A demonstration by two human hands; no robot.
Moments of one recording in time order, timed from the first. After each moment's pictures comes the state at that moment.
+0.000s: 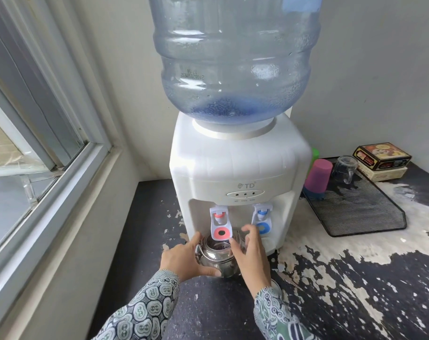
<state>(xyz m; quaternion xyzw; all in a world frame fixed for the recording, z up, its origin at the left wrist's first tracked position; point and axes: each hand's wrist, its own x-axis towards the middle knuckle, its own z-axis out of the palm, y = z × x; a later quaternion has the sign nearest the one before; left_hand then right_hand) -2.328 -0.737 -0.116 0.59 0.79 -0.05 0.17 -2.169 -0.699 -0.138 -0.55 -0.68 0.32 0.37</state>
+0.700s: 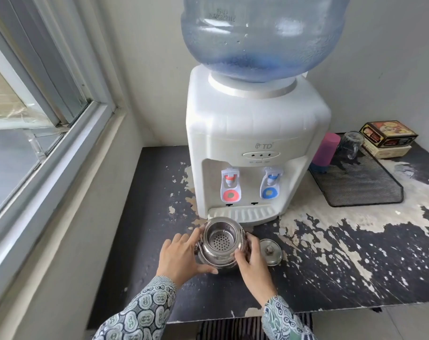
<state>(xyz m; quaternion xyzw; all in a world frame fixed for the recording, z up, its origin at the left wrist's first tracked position) -2.335 -0.815 -0.169 0.63 0.77 0.00 0.09 -2.153 -0.778 -0.188 -0.52 -0.62 0.51 0.30</state>
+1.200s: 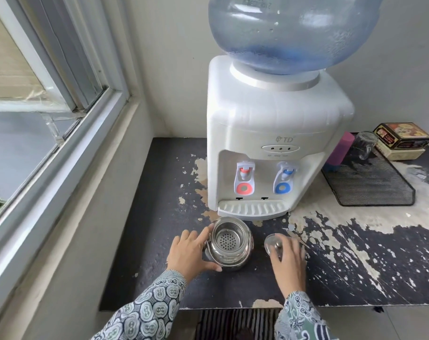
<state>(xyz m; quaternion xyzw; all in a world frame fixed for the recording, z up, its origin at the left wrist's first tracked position) -2.335 -0.828 -0.179 0.62 0.77 -0.01 0.14 -2.111 -0.765 -0.216 -0.65 -0.69 0.20 0.23</state>
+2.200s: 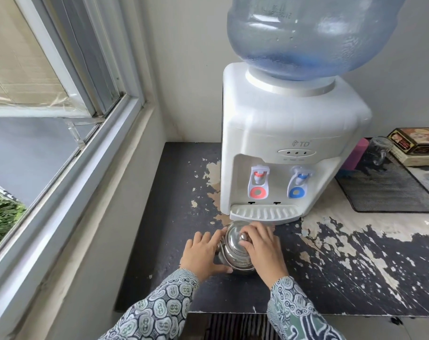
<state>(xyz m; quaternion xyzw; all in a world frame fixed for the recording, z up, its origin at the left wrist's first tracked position) -2.343 -0.829 -0.181 0.64 0.75 0.02 0.18 -2.185 -0.768 -0.175 -0.47 -0.85 0.16 0.17</state>
